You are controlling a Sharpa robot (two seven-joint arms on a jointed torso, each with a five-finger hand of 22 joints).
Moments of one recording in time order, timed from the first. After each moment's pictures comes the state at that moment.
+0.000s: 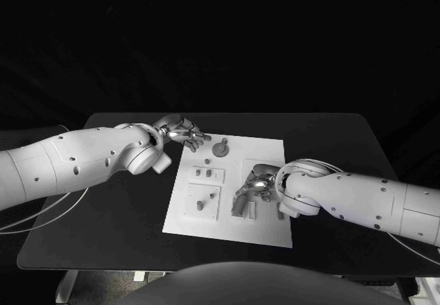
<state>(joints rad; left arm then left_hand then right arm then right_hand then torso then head) 1.24 -0.81 -0.19 1.35 -0.57 -0.24 0.02 0.98 -0.17 0.45 -0.12 0.08 0.84 0.19 0.24 0.51 1.11 0.15 0.09 0.22 0.92 0.13 0.33 0.71 0.09 0.95 0.03 0.15 0.95 1.14 -0.57 -0.23 1.43 -1.02 -0.11 -0.43 0.81 0.00 0.63 -0.24 0.04 1.02 0.09 0.26 0.69 1.14 -0.02 1.13 0.96 1.27 -0.11 1.43 0.90 0.22 1.18 -0.04 0.87 1.31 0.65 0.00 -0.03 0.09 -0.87</state>
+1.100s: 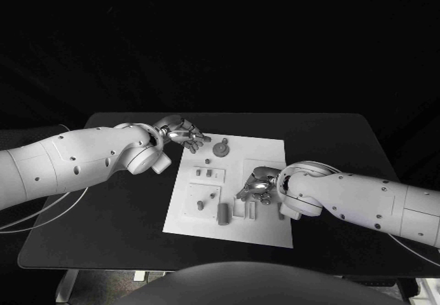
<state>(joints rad) 1.24 -0.81 -0.19 1.35 -0.58 -0.23 0.01 0.97 -0.17 0.45 -0.12 0.08 0.84 0.19 0.24 0.51 1.11 0.15 0.08 0.22 0.92 0.13 0.33 0.71 0.09 0.95 0.03 0.15 0.95 1.13 -0.57 -0.24 1.41 -0.96 -0.08 -0.37 0.78 -0.04 0.61 -0.24 0.04 1.02 0.10 0.25 0.68 1.14 -0.02 1.13 0.96 1.27 -0.12 1.43 0.90 0.23 1.19 -0.03 0.87 1.31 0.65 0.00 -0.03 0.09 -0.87</state>
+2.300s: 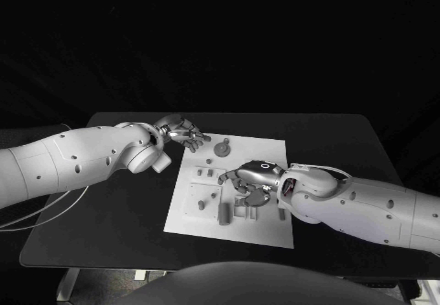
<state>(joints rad) 1.24 -0.81 -0.19 1.34 -0.58 -0.23 0.01 0.97 -0.17 0.45 -0.12 0.08 0.84 0.19 0.24 0.51 1.11 0.15 0.08 0.22 0.92 0.13 0.32 0.71 0.09 0.95 0.03 0.15 0.96 1.12 -0.60 -0.24 1.46 -1.56 -0.28 0.15 1.24 -0.20 0.54 -0.29 0.05 0.67 0.10 0.10 0.65 0.88 0.00 1.15 1.01 1.03 -0.09 1.42 0.94 0.26 0.98 0.02 0.83 1.31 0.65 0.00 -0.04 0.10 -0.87</state>
